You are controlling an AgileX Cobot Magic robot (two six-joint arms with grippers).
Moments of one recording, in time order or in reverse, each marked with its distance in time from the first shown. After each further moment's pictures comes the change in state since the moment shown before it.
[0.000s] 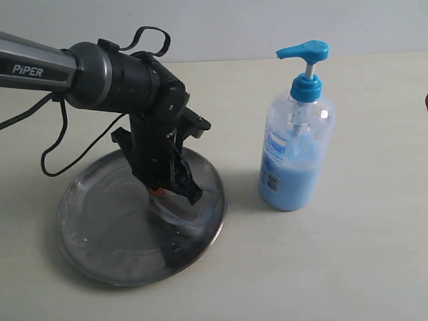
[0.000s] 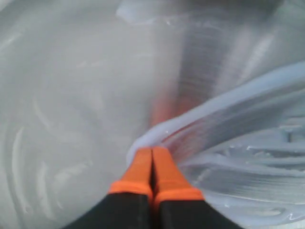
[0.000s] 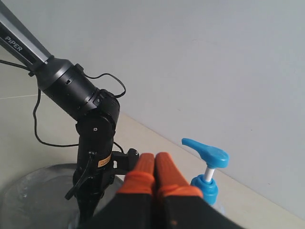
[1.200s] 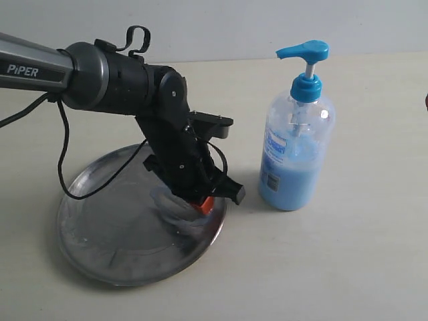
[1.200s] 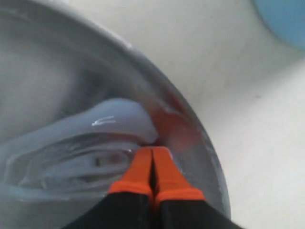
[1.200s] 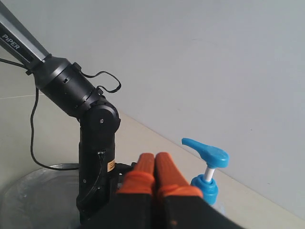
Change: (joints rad) left arm 0.000 -0.020 0.017 -0.533 -0.123 0.257; right arm 0.000 0.000 0.000 0.000 0.000 0.000
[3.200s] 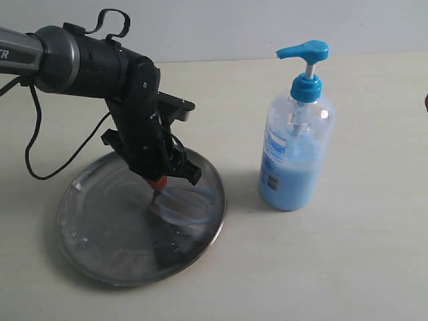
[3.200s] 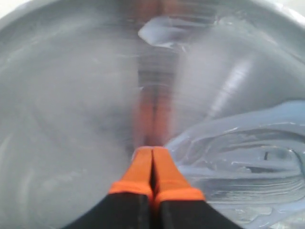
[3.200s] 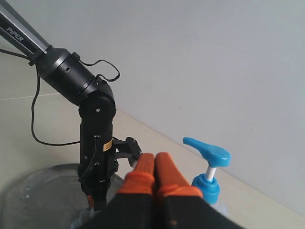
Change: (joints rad) left arm 0.092 -0.026 0.008 0.331 0.032 -0.192; right arm 0.000 0.000 0.000 0.012 0.000 0.000
